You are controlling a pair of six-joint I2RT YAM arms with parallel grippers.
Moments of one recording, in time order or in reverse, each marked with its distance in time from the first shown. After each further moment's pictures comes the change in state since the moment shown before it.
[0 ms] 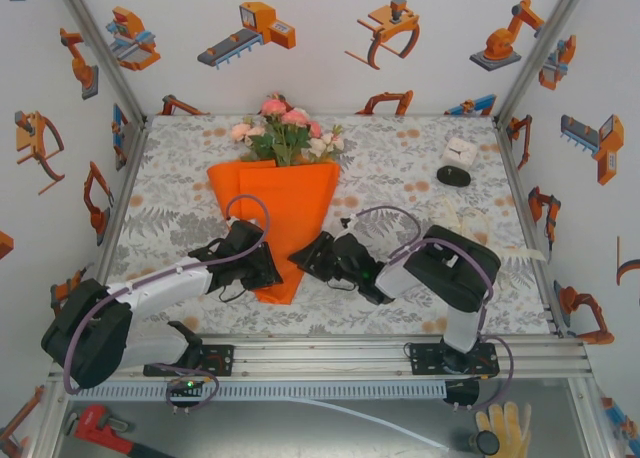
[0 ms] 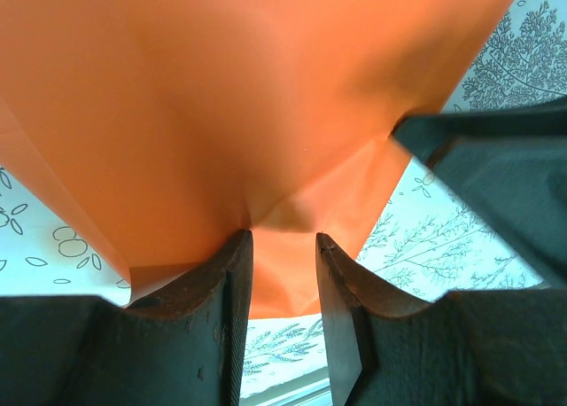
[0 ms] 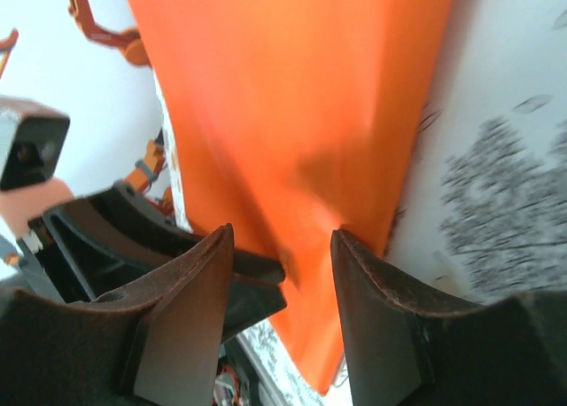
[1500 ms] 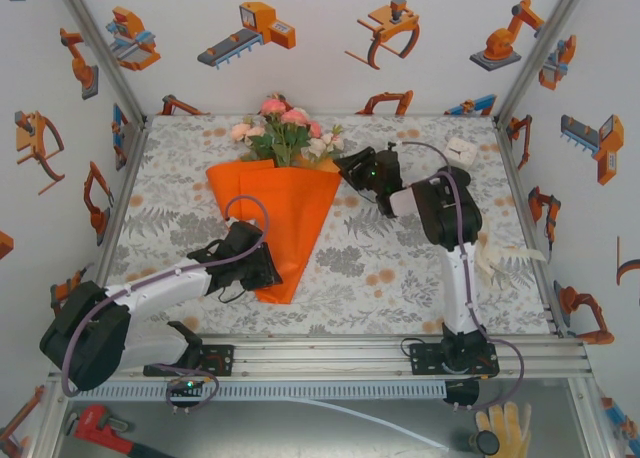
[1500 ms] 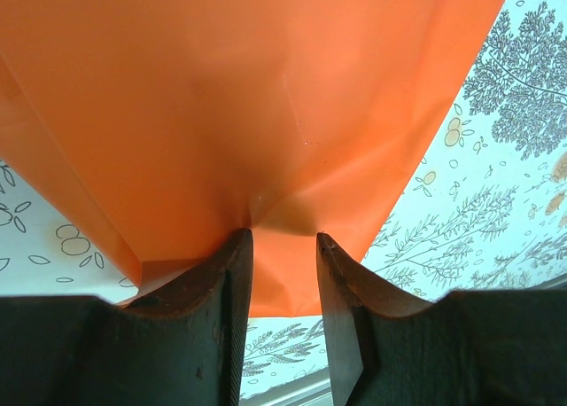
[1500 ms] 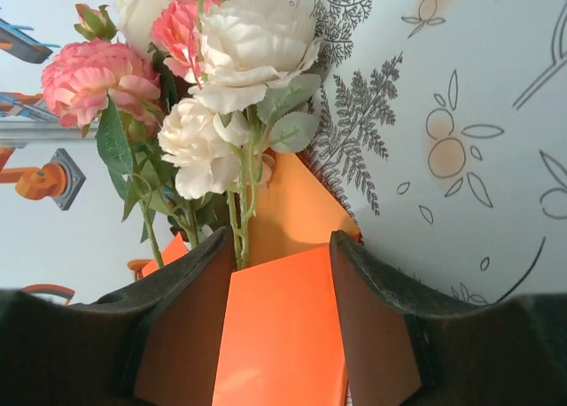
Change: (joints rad) left arm 0.000 -0.017 -0.012 0.005 -0.005 -0.001; right arm -0.591 0.470 0.710 -0.132 -0.236 -0.117
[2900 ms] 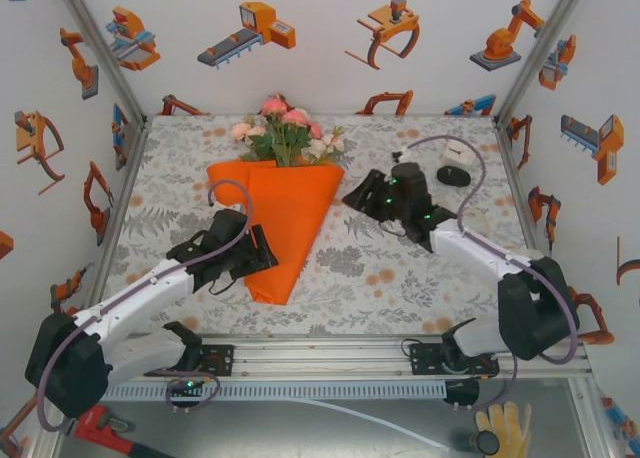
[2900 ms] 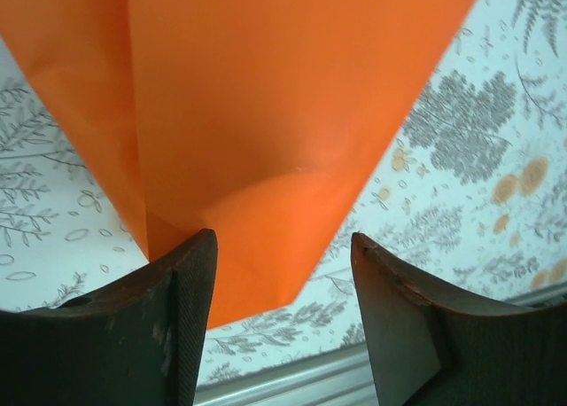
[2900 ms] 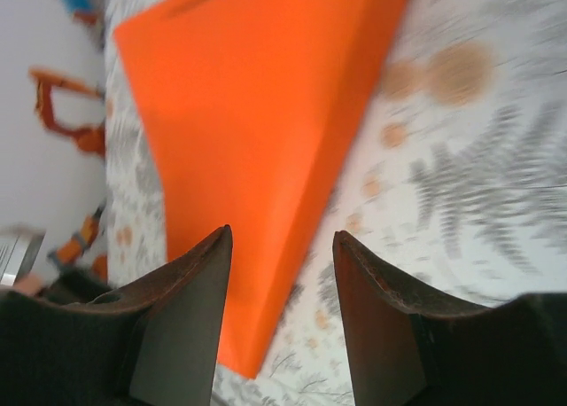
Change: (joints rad) left arm 0.057 -0.149 0.099 -0.166 -0.084 0.033; right arm 0.195 -0.908 -0.423 -0.686 0.033 -0.380
